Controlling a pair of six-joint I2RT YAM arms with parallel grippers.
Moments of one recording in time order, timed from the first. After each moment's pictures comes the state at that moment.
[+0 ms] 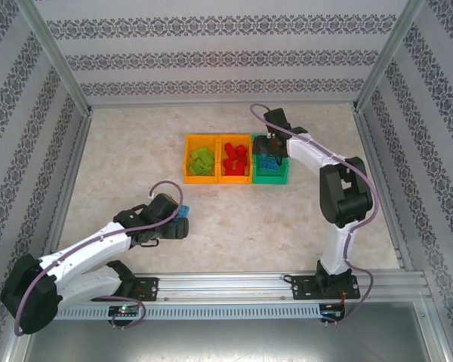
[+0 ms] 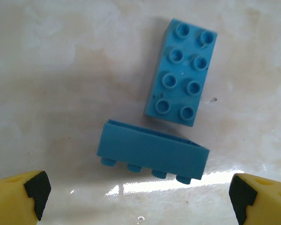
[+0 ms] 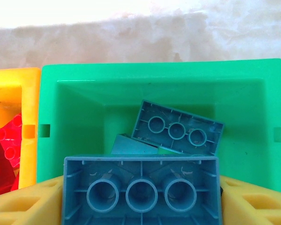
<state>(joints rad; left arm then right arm) -0.66 1.02 0.53 -0.68 -0.16 -0.64 0.30 1.95 1.45 -0.51 0.05 0.36</state>
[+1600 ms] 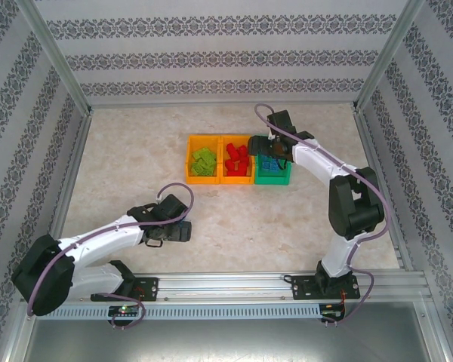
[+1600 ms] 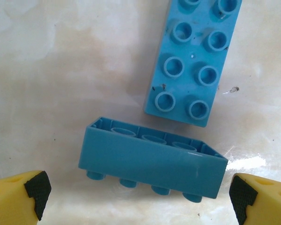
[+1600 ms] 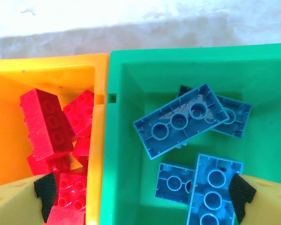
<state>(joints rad) -0.69 1.18 0.56 -0.65 -0.18 -0.64 0.33 1.79 1.33 -0.48 -0.03 0.40</state>
